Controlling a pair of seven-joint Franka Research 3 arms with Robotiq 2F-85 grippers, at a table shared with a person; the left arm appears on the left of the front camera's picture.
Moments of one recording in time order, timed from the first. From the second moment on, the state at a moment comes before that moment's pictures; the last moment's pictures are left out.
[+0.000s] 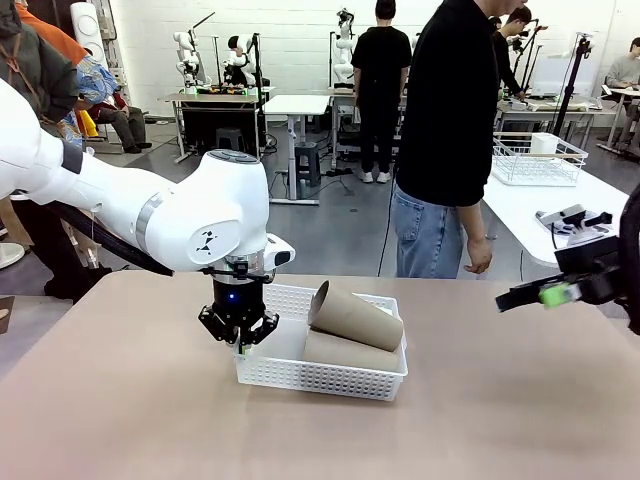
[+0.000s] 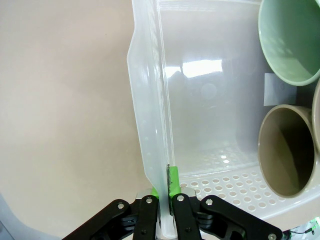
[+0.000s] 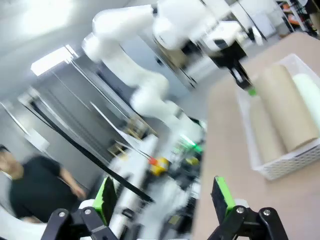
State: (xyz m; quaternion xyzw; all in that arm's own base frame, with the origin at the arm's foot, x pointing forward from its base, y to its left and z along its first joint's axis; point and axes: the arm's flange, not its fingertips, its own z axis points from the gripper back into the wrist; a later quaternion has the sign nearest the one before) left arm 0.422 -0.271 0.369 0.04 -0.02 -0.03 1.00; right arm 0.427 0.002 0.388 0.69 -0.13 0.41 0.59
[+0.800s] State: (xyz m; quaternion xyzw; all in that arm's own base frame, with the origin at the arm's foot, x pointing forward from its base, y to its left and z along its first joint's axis) left arm 0.422 -0.271 0.369 0.04 -0.02 -0.03 1.00; right arm 0.345 -0.137 0.344 0.71 -0.20 -0.03 0.67
